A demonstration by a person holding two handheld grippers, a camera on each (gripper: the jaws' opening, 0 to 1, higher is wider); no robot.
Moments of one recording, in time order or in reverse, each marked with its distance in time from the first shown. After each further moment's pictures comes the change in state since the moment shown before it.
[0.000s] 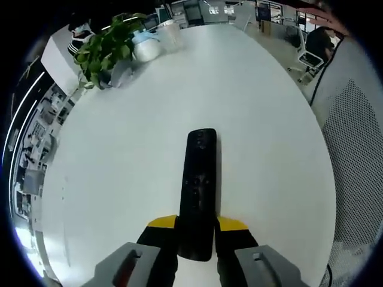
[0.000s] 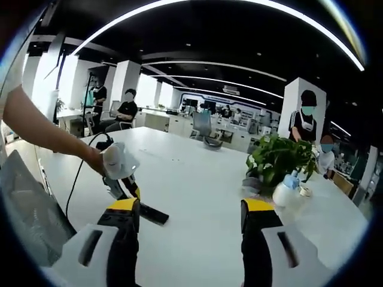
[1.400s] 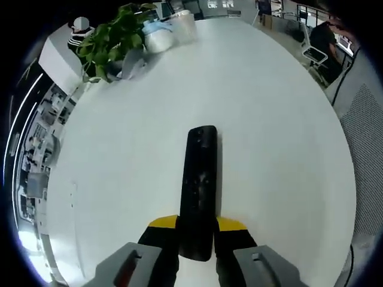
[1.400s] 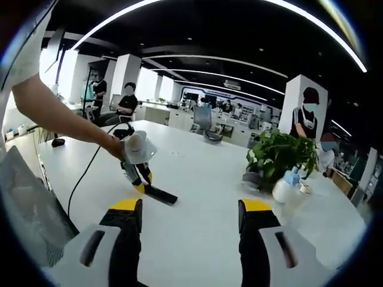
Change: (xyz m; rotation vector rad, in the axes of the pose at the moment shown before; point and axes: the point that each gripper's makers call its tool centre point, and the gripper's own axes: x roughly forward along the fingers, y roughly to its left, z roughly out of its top) left arm 0.013 0.066 0.003 0.022 0.037 0.032; right arm 0.003 0.000 -0.010 -0.011 0.051 0.001
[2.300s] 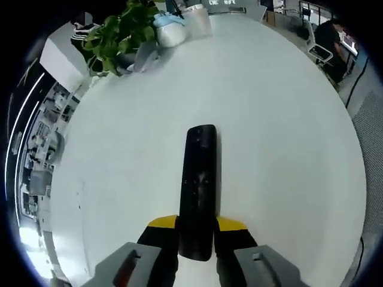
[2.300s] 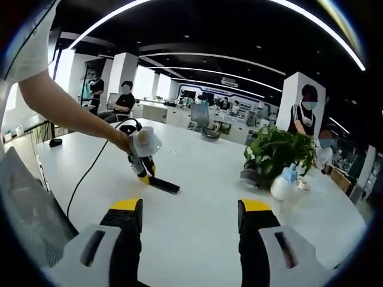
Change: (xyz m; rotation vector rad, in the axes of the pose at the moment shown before) left arm 0.007 0.037 -0.003 -0.083 0.007 0.010; right arm 0.000 -0.004 -0.003 0.011 0.016 -0.018
